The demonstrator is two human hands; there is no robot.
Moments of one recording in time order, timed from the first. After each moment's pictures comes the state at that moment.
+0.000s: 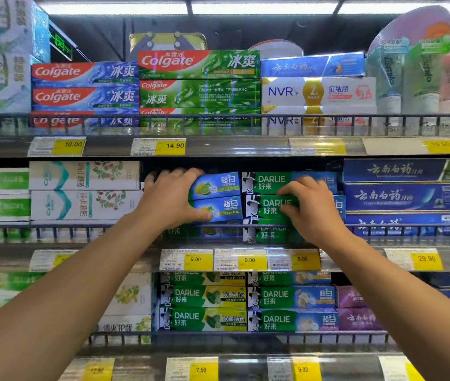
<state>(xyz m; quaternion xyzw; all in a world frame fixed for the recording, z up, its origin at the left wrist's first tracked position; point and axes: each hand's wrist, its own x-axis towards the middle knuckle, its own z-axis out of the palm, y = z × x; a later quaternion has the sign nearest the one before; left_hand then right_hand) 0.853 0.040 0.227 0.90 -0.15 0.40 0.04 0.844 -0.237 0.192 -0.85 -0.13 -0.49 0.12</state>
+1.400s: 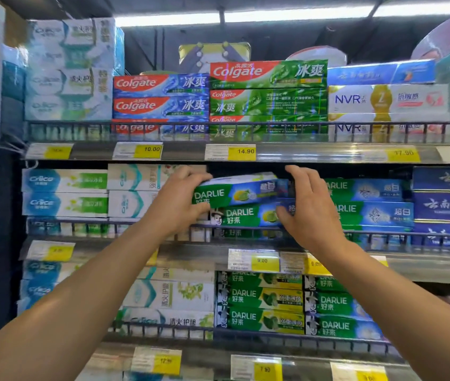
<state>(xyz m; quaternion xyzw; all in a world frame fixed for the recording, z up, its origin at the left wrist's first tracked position) 0.831 0.149 0.218 0.85 -0.21 0.44 0.17 0.831 -0.110 0.193 -0.79 -0.18 -0.56 0.14</state>
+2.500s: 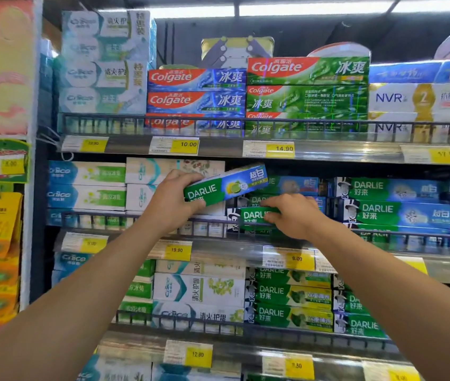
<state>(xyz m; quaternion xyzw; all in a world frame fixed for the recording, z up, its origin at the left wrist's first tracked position) 0.840 0.222 0.205 0.83 -0.19 0.44 0.28 0.857 -0.034 0.212 -0.95 -0.15 -0.28 0.03</state>
